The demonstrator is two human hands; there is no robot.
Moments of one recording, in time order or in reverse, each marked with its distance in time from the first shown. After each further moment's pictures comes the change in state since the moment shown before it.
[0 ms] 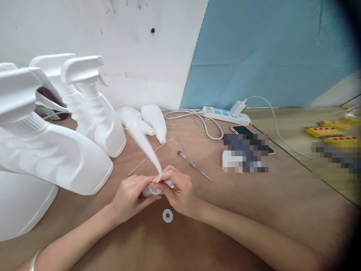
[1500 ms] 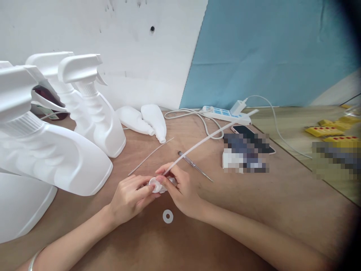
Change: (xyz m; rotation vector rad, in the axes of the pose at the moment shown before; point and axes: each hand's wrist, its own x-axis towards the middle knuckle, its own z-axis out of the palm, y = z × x) left_hand -0.002 -0.002 0.001 0.044 0.102 0.134; right_hand 0.005 -0.007 -0.005 0.028 -0.047 0.220
